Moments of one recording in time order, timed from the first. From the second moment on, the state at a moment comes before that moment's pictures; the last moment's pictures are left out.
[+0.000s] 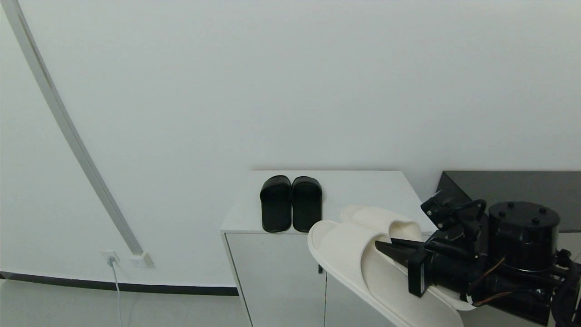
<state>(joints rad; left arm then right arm) 0.00 0.00 0.00 0.00 0.01 -0.01 0.64 1.65 -0.43 -0.95 0.14 0.09</state>
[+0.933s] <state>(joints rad) 0.00 0.00 0.00 0.00 0.01 -0.01 0.64 1.64 -0.40 -0.96 0.14 0.06</state>
